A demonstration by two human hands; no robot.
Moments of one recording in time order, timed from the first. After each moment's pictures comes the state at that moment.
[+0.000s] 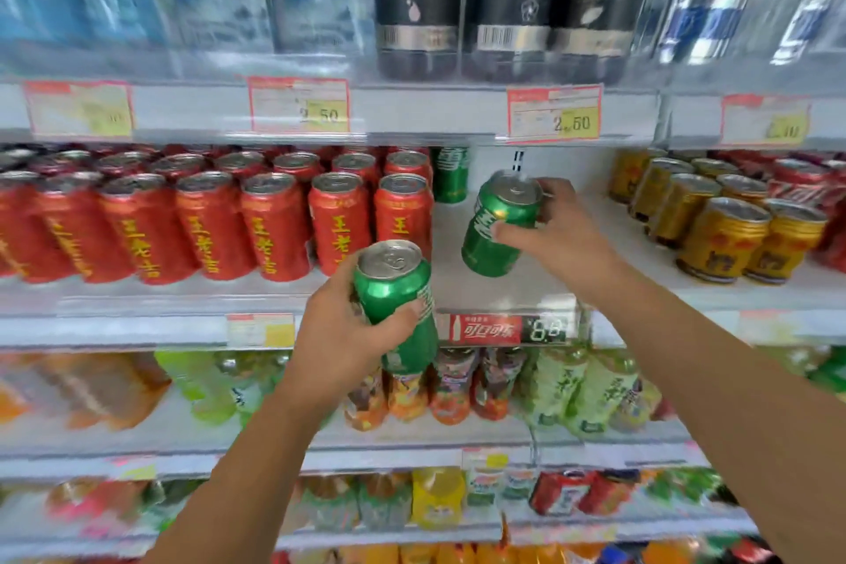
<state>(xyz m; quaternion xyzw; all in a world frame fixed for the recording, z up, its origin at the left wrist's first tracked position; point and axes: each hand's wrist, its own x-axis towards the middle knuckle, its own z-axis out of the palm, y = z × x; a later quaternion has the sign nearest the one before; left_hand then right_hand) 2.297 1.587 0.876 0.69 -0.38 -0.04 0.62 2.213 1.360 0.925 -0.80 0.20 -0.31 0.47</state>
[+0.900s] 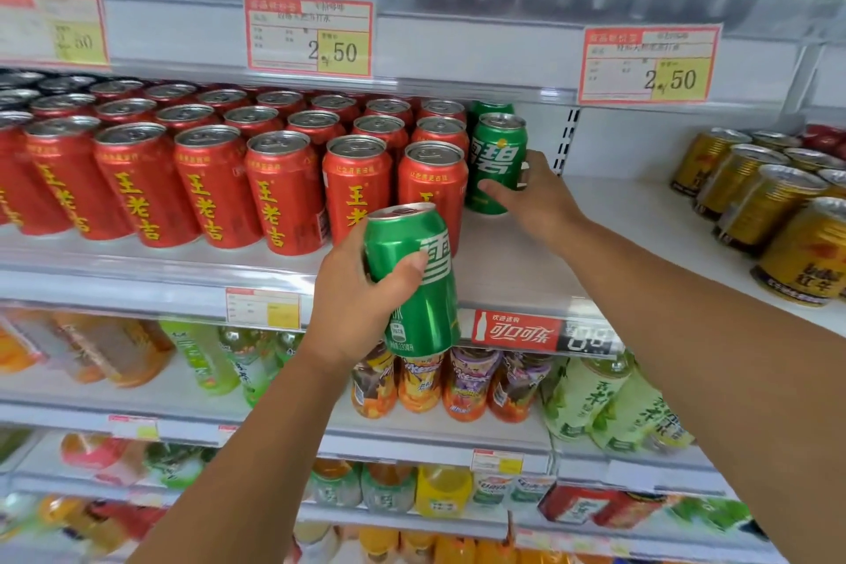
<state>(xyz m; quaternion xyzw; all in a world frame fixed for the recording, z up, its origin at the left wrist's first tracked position) 2.332 1.558 0.854 0.67 -0.33 -0.01 0.67 2.322 1.315 0.891 -0.85 0.24 -0.26 0.40</state>
